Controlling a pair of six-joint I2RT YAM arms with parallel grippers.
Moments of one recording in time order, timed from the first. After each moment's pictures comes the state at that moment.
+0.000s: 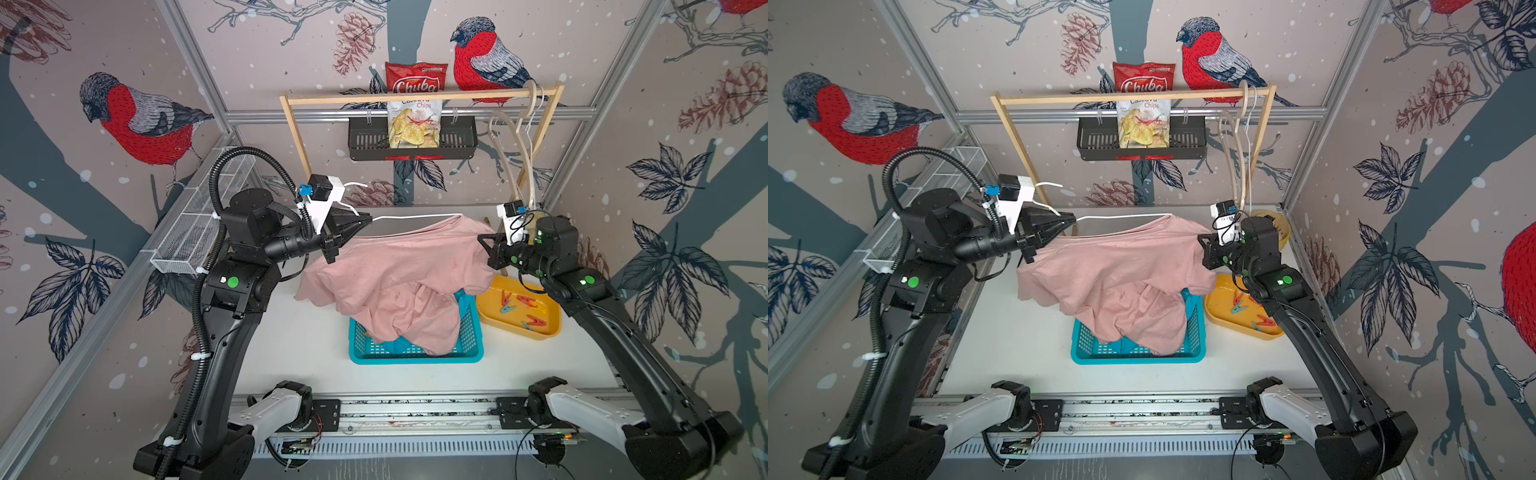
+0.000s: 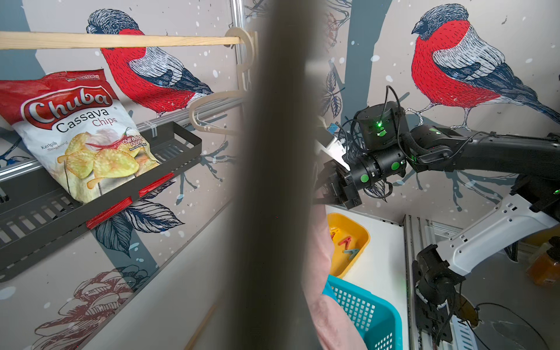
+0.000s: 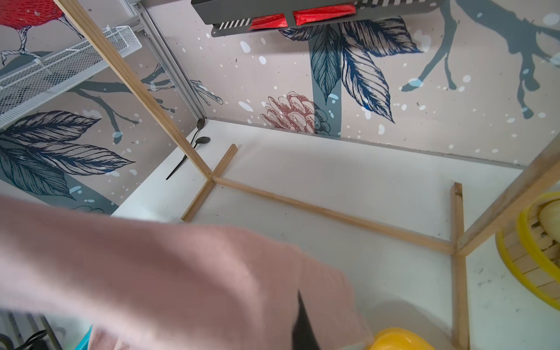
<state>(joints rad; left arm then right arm) -0.24 1.11 1.58 -0.57 0.88 0.13 0.37 1.07 1.14 -0.48 -0.28 0.12</state>
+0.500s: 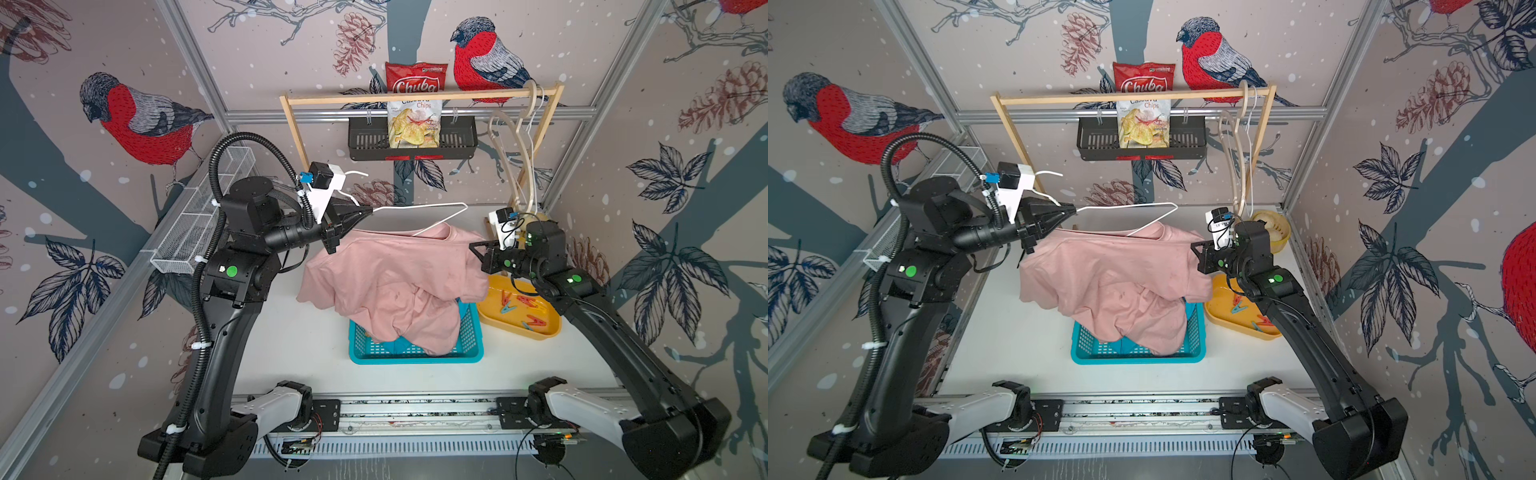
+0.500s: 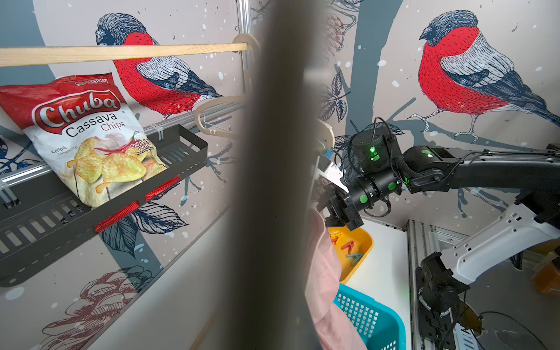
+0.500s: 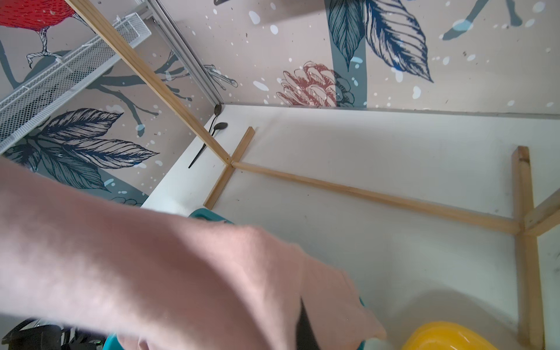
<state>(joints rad) -0.25 1.18 1.69 -0.62 0.86 0.13 0.37 1.10 1.06 -0.43 -0.38 0.20</state>
